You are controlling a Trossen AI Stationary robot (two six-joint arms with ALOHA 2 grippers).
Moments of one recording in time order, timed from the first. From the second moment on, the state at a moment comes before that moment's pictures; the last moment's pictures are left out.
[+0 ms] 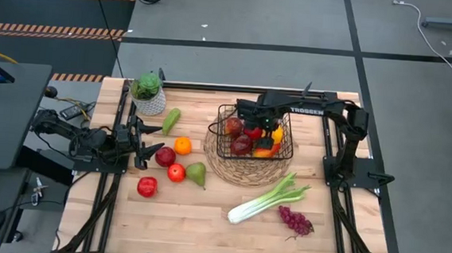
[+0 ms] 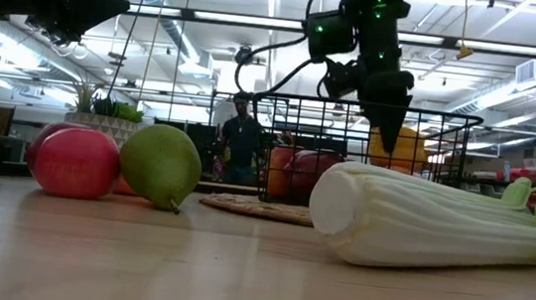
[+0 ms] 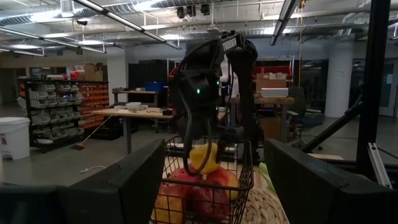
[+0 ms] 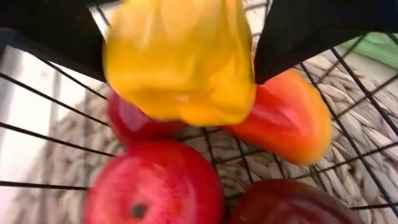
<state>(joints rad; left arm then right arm) -0.36 0.14 0.01 0.45 -0.63 0.15 -0.28 1.85 1.55 -1.36 0.12 -0.03</state>
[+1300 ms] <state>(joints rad) -0.36 0.14 0.01 0.45 -0.63 0.15 0.37 1.63 1.68 -1.25 0.39 0.25</state>
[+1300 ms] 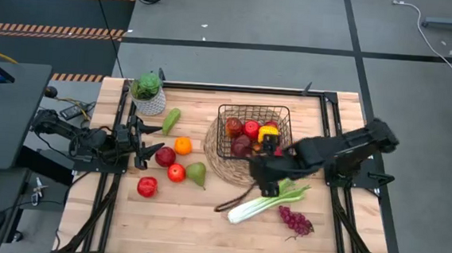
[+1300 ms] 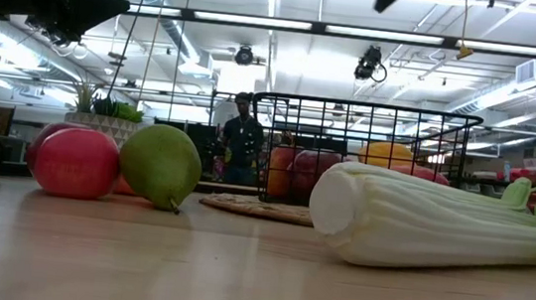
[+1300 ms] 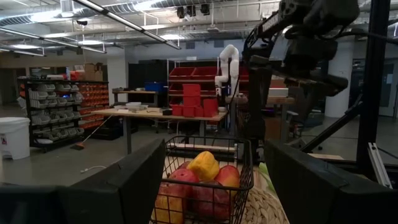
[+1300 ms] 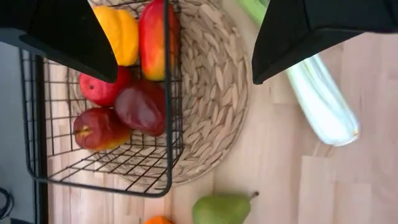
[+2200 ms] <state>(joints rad) -0.36 0.14 0.01 0.47 -0.63 0.14 0.58 1.20 0.66 -0.01 0.38 0.34</state>
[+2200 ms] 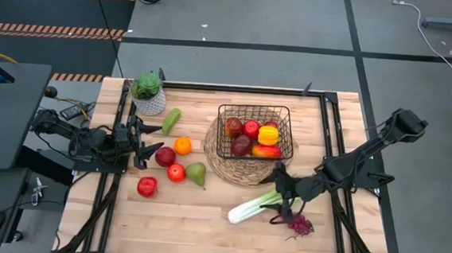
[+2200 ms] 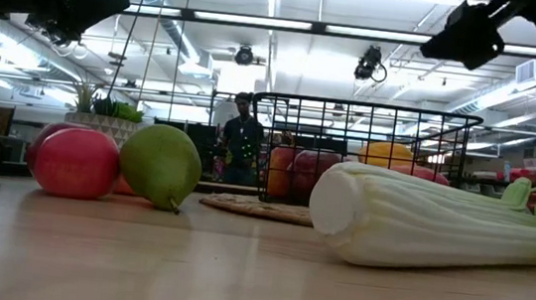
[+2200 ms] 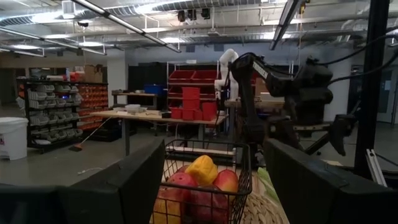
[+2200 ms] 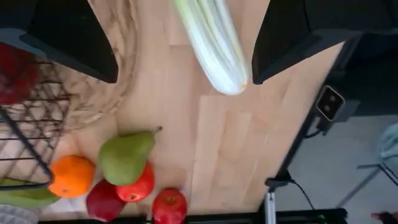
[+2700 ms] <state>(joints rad) -0.36 0.14 0.01 0.47 -0.64 -0.27 0.67 1.24 0.44 0.68 0.48 0.21</state>
